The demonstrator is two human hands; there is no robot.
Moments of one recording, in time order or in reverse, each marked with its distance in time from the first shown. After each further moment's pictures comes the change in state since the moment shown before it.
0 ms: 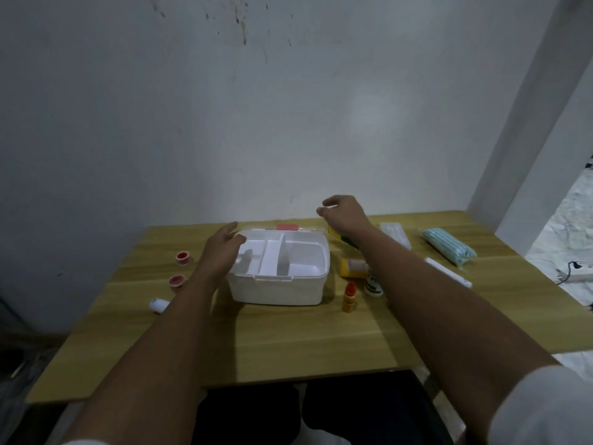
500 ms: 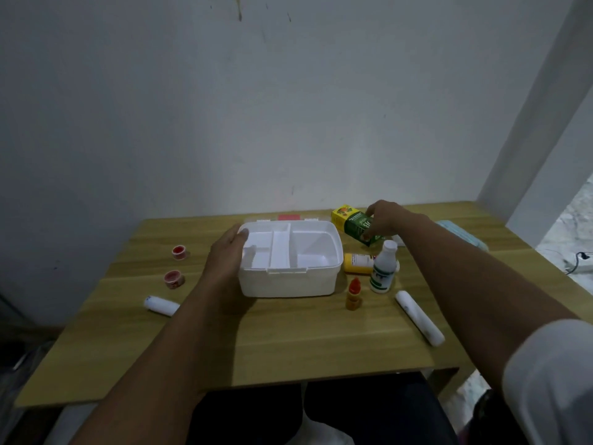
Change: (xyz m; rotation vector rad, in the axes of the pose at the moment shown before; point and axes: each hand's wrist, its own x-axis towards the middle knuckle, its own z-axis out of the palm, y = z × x) left_hand -0.020 -0.006 0.020 -0.219 -0.030 -0.054; right_hand 0.047 0.071 -0.053 -0.707 -0.241 0.103
